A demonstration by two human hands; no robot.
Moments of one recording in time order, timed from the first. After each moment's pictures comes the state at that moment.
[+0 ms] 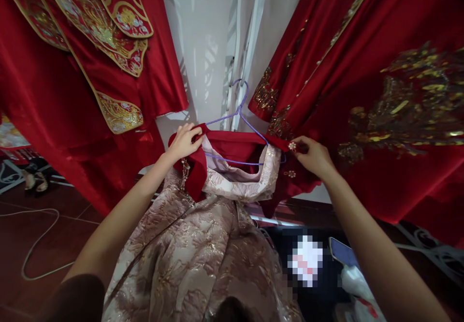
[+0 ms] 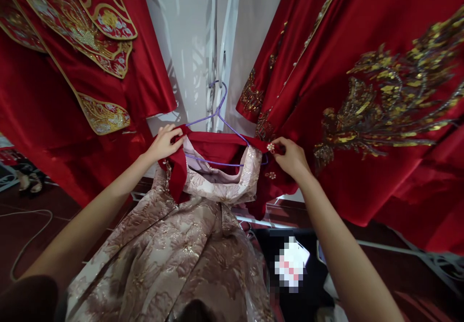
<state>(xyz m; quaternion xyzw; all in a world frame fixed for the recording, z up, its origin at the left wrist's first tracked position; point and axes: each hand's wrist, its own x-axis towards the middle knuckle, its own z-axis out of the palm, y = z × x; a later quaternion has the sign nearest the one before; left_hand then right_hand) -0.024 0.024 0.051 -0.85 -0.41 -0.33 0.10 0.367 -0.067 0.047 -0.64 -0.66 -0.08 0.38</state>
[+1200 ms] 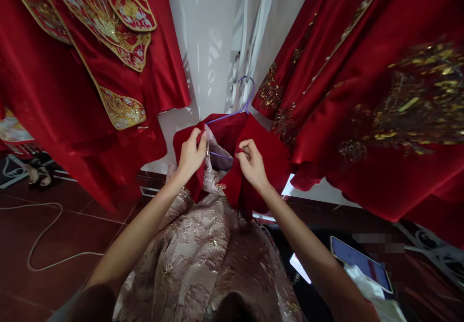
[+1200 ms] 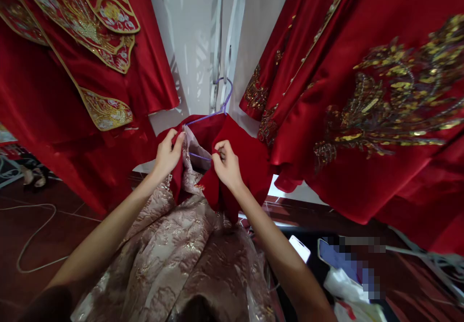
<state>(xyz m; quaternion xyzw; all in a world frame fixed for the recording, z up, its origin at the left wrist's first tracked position) 0.006 -0.040 0.035 -0.71 -0.46 -0.51 -0.12 0.180 -0.074 0.022 -0.43 -0.67 0.18 0.58</state>
